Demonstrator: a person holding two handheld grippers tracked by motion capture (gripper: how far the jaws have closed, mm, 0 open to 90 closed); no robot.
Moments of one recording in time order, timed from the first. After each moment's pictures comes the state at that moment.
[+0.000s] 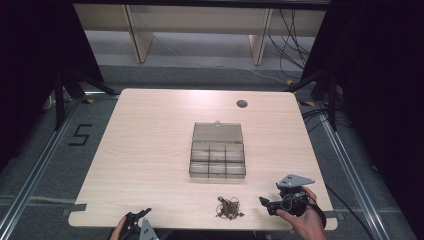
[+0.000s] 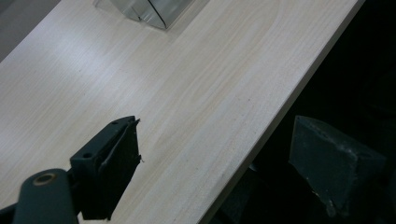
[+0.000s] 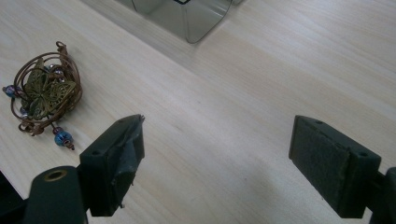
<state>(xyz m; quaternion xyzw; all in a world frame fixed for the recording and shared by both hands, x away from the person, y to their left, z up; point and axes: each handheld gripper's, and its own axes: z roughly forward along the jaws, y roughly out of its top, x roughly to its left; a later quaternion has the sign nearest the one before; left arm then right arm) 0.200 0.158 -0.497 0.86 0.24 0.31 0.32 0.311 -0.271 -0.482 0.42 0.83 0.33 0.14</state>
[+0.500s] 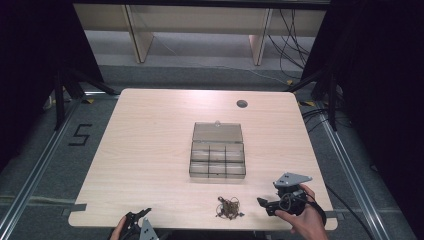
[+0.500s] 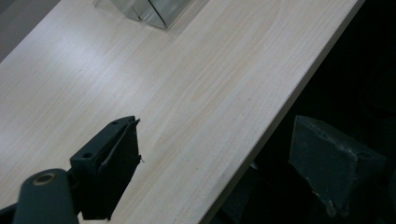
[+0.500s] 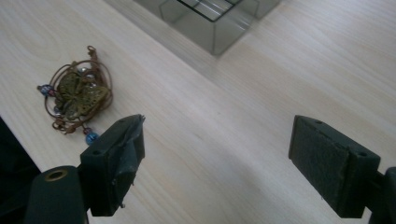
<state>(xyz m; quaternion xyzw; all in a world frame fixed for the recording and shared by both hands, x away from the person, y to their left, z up) 0.201 0.157 -0.496 0.86 0.25 0.32 0.32 0.309 -0.260 -0.468 0.40 0.85 0.32 0.13</state>
